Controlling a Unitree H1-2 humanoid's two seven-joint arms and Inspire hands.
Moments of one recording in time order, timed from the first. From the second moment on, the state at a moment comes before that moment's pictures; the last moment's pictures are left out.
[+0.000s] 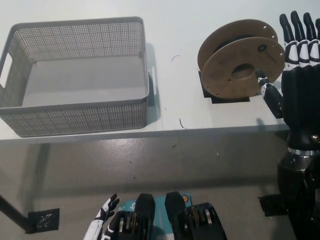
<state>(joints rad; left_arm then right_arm) 0.11 0.11 -0.10 0.27 0.24 -0.43 0.02 -0.44 -0.20 0.16 -0.12 -1.09 0.02 -0.42</state>
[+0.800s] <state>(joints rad) 0.11 0.11 -0.10 0.29 0.24 -0.42 0.02 -0.76 -0.40 0.19 0.06 -0.85 0.16 0.10</state>
